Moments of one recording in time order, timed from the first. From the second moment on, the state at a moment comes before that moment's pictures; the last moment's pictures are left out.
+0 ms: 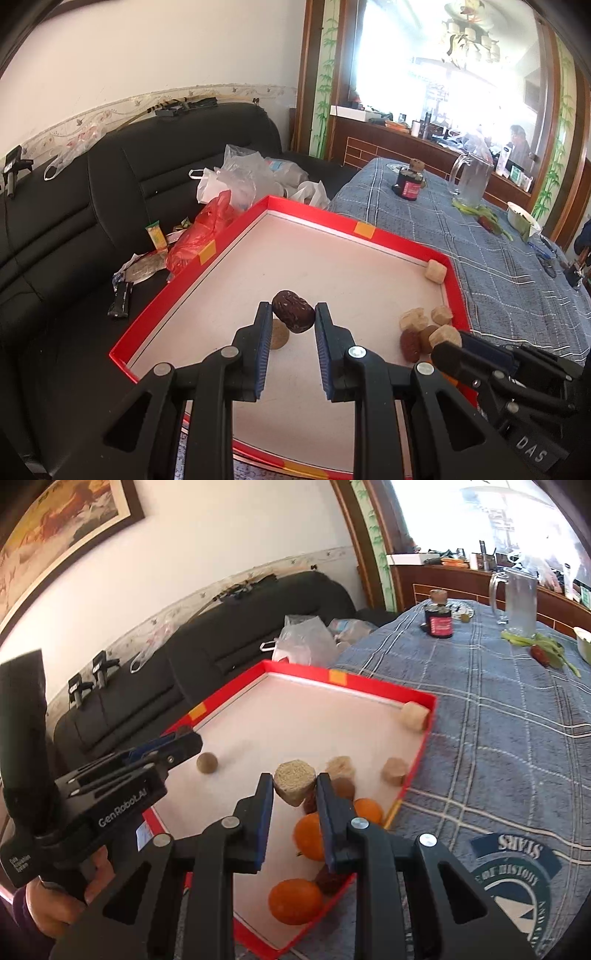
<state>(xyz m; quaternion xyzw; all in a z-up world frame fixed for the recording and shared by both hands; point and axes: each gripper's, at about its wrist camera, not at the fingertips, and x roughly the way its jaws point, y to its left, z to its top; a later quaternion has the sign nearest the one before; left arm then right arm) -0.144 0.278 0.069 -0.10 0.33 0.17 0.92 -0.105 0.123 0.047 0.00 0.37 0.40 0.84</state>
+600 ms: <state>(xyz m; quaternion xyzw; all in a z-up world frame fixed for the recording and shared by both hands) -0.135 0.287 0.054 -0.10 0.35 0.18 0.91 -0.112 0.143 0.033 -0.03 0.37 0.41 0.83</state>
